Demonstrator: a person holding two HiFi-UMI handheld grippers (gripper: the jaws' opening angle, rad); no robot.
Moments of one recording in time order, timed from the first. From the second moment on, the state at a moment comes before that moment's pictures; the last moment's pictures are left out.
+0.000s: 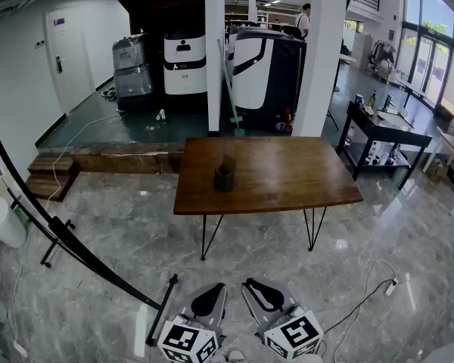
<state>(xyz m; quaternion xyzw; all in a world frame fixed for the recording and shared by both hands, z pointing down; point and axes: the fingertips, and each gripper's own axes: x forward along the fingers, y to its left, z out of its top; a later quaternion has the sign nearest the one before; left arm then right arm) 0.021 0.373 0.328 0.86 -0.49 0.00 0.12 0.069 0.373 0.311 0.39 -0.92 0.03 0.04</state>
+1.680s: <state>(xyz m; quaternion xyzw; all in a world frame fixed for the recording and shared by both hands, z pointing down) -0.022 0.047 0.372 0.87 -0.46 0.02 0.19 0.014 0.051 0.351 0.42 -0.90 0.06 0.07</state>
